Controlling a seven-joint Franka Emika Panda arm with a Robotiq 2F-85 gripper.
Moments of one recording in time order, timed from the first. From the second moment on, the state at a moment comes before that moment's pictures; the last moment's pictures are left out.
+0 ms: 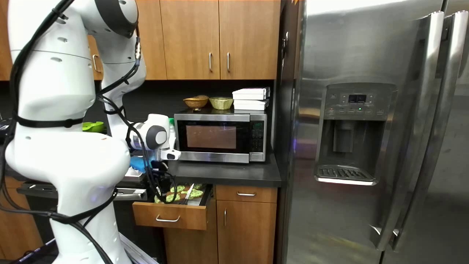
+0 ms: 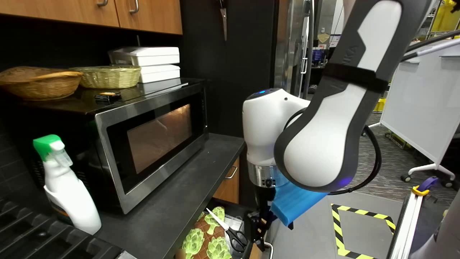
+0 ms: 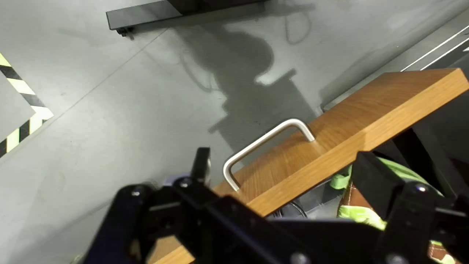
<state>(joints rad) 0.26 0.09 0.20 -2.77 0.06 2.71 0.60</state>
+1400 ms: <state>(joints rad) 0.26 0.34 0.18 -2.73 0.18 2.83 0.49</state>
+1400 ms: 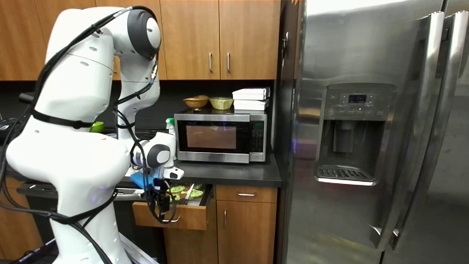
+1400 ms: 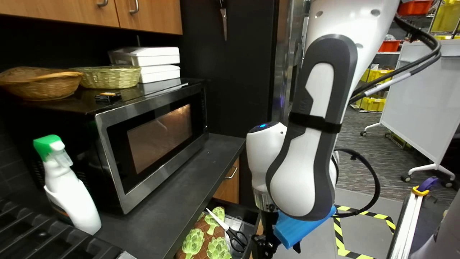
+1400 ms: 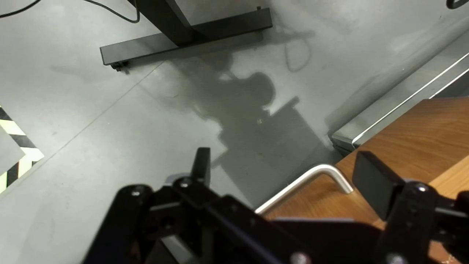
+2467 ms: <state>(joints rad) 0.29 0.45 0.14 -2.64 0.21 2.87 0.52</state>
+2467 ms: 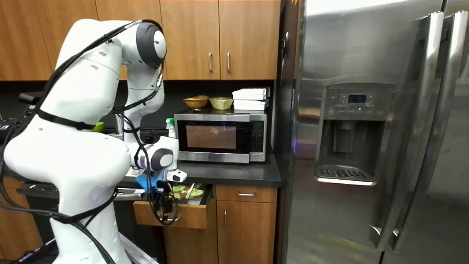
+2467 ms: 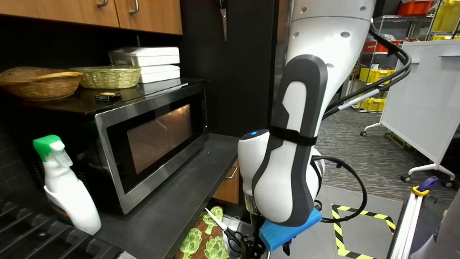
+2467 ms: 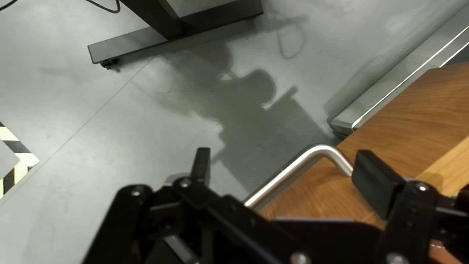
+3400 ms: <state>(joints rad) 0.37 0.45 0.08 -2.56 0.20 2.69 0.58</state>
